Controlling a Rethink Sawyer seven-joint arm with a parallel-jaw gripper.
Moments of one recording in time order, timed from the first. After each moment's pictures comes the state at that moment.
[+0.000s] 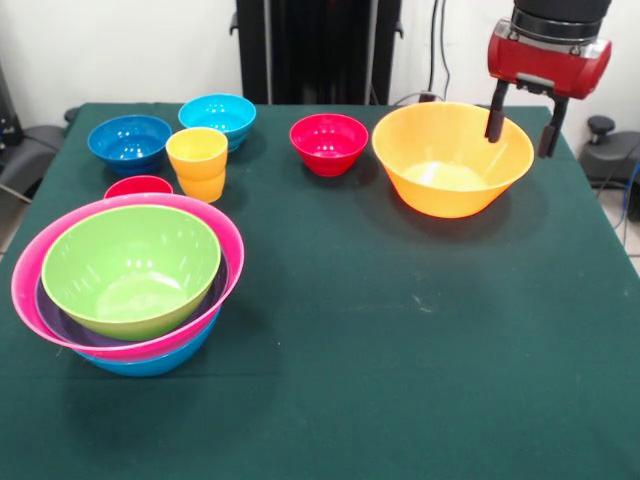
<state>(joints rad) 0.18 -0.65 -0.19 1.67 0.23 0.47 2.24</state>
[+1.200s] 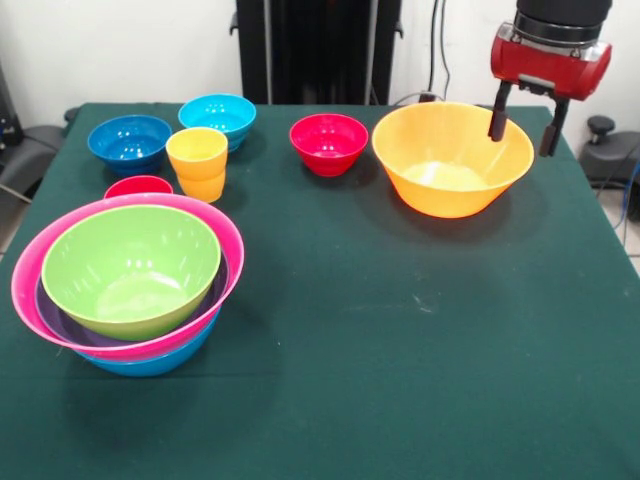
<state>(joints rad) 0.20 -0.64 -0.19 1.70 0.27 0.45 2.24</state>
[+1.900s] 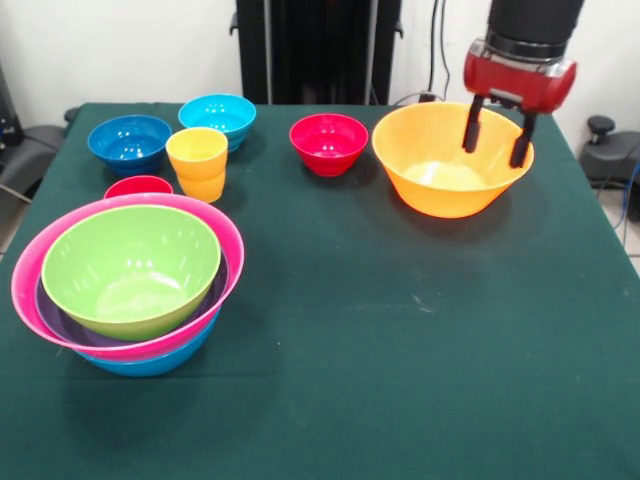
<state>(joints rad) 0.17 -0.62 -0.18 1.79 0.27 0.31 2.24</state>
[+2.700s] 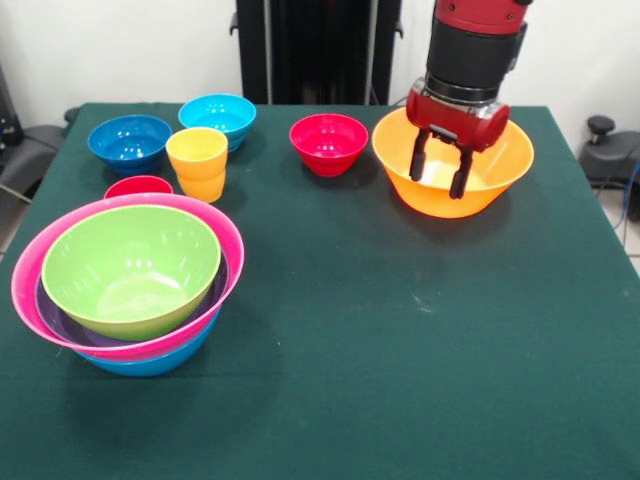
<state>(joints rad) 0.08 -0.55 -0.15 1.83 0.27 0.19 2.24</state>
